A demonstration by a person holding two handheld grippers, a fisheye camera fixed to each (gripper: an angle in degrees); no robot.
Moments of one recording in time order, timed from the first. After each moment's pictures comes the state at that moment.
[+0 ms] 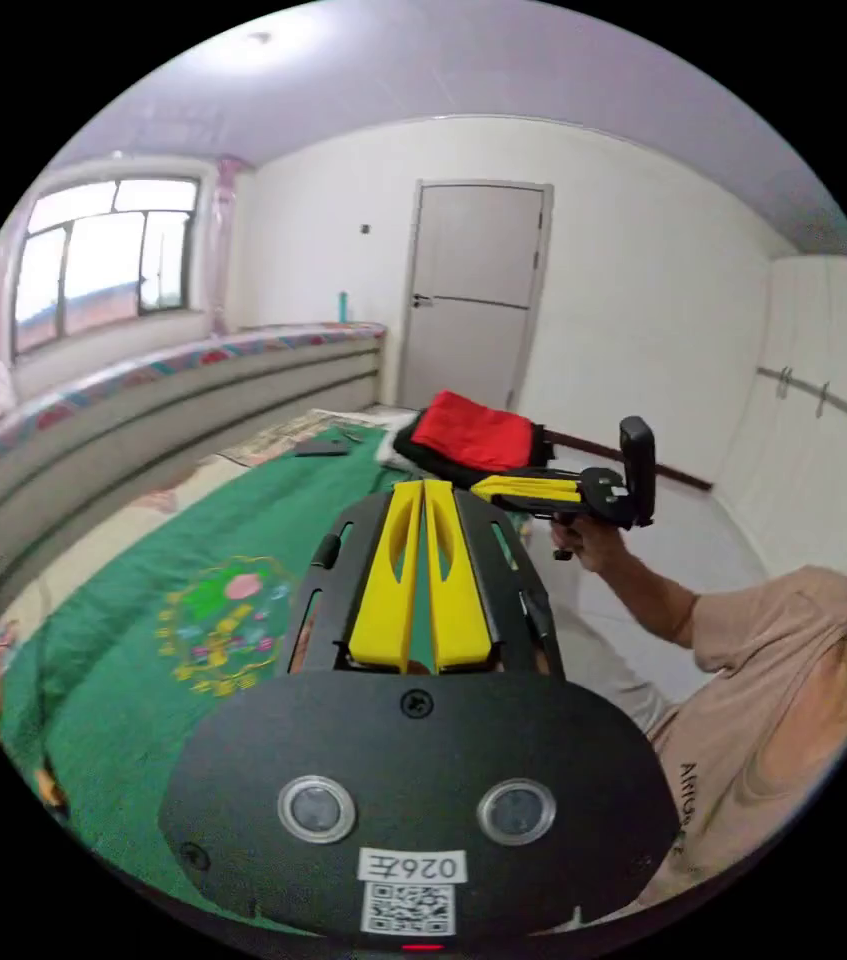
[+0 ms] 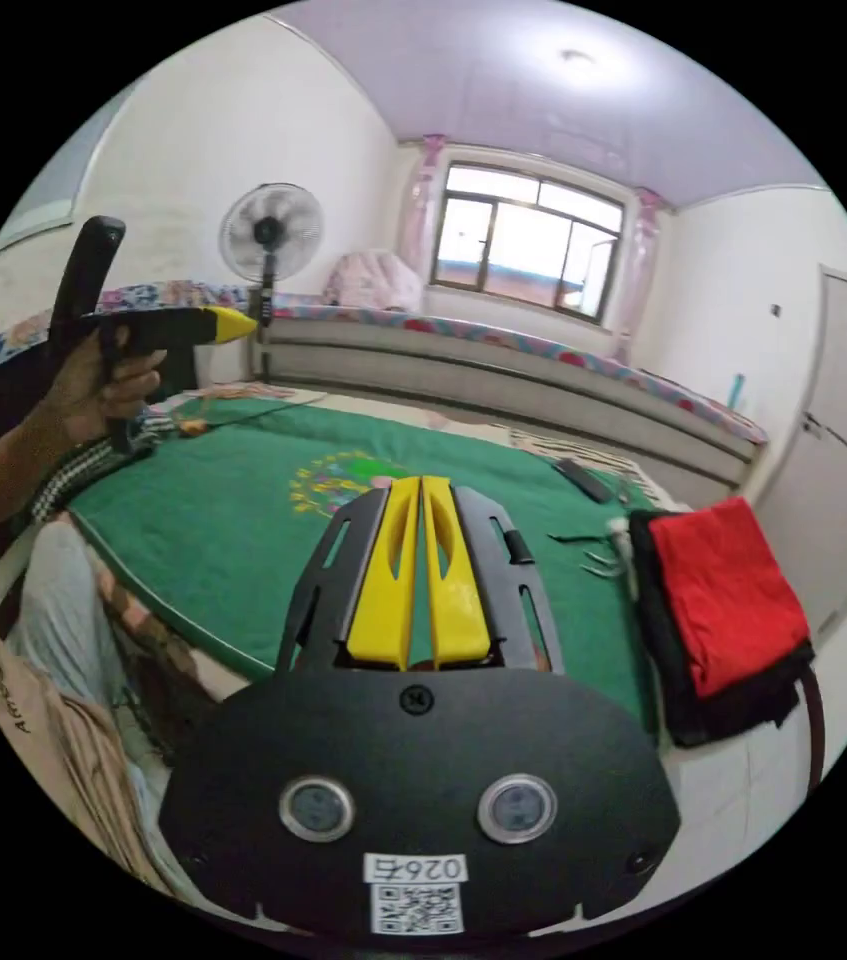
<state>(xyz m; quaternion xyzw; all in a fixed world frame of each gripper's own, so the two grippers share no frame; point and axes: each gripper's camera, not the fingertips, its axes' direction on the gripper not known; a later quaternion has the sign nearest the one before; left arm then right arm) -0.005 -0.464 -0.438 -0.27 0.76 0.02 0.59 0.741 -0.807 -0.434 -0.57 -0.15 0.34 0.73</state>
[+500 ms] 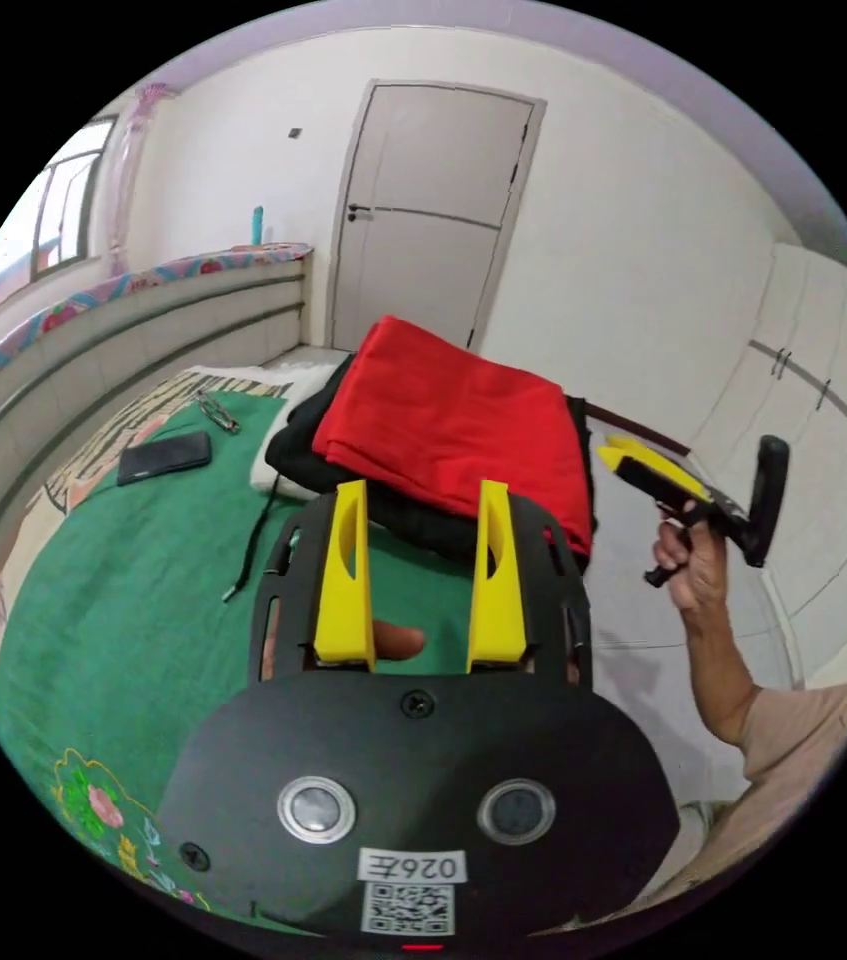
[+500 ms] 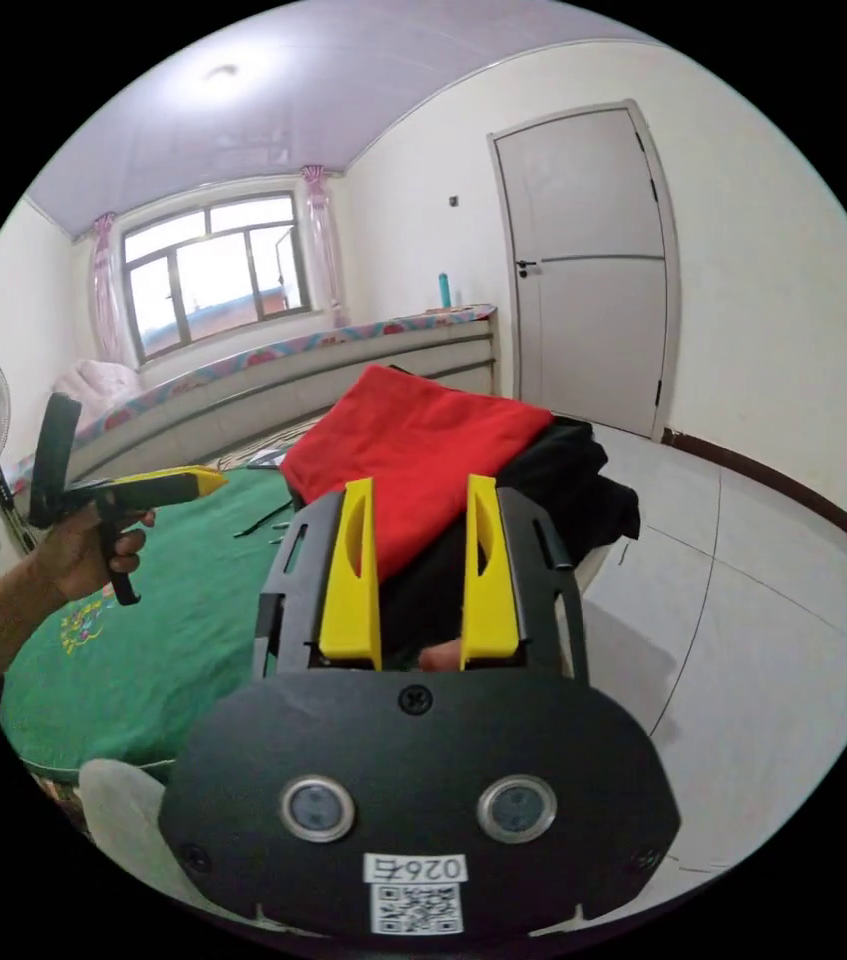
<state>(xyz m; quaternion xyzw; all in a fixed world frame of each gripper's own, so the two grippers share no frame) 0.411 -0.388 -0.560 -0.31 0.81 0.09 0.50 0.990 -0.596 -0.633 -0.64 0.20 0.40 0.63</state>
